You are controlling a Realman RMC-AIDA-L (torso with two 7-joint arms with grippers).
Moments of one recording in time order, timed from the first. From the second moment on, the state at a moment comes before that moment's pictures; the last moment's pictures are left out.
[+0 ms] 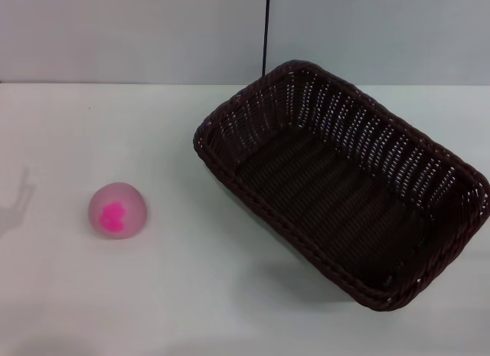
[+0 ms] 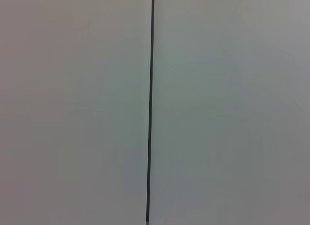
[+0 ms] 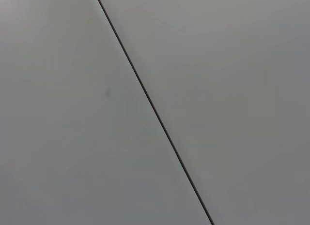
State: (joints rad) left arm -0.11 -2.07 -0.45 -0.11 1.89 1.69 -0.19; right arm 0.23 2.08 -0.52 0.08 -0.74 -1.75 0.63
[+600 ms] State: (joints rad) left arm -0.14 -2.06 -0.45 -0.08 1.89 1.66 -0.29; right arm 0.14 2.06 -0.56 -0.29 -0.96 -1.72 0.94
